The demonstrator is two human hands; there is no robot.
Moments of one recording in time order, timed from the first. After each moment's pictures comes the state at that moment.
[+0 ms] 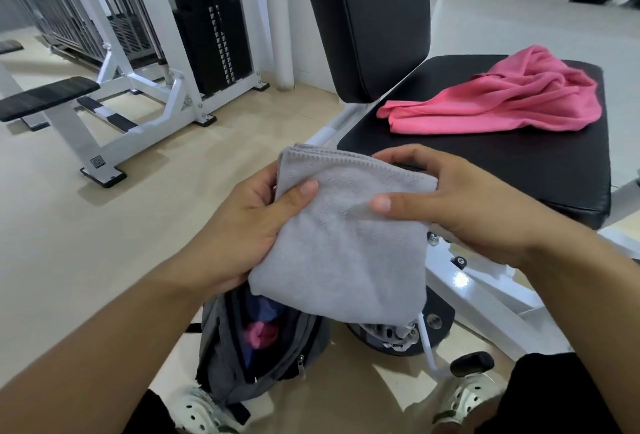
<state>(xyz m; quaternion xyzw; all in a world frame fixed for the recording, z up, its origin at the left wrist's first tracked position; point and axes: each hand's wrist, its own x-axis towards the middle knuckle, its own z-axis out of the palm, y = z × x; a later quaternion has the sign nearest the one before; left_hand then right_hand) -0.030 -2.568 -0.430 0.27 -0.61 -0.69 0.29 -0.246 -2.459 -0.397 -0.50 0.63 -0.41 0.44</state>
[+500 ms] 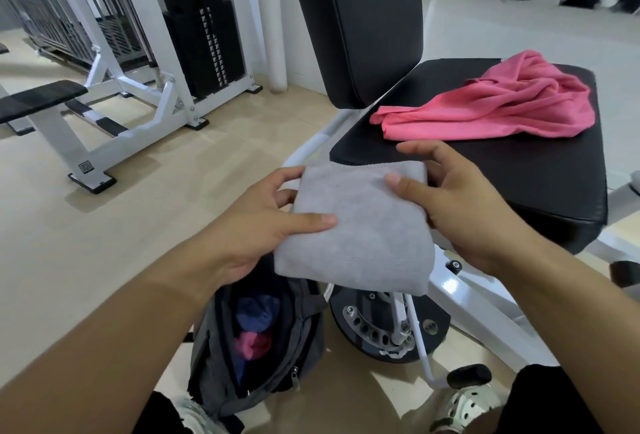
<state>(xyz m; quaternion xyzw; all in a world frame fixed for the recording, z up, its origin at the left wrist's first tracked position) -0.054 -2.596 -0.441 0.36 -0.62 -0.67 0.18 -0.255 -2.475 -0.423 -0.39 0.67 -0.54 0.32</state>
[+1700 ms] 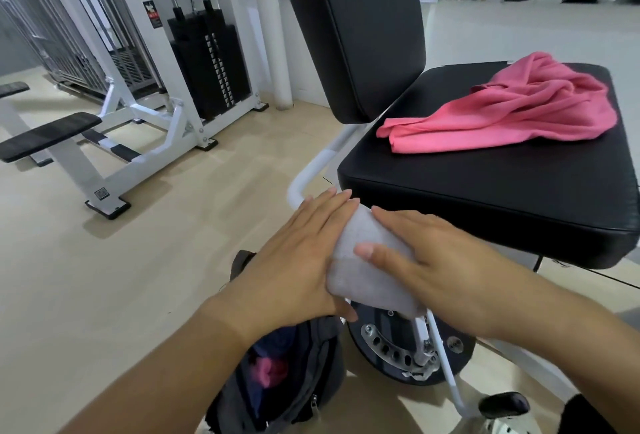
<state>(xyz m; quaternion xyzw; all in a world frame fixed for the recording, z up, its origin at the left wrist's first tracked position) -0.064 -2.602 -0.479 0.19 -0.97 -0.13 0.10 -0.224 -2.461 -0.424 -0.61 0.75 -0.18 0.18</state>
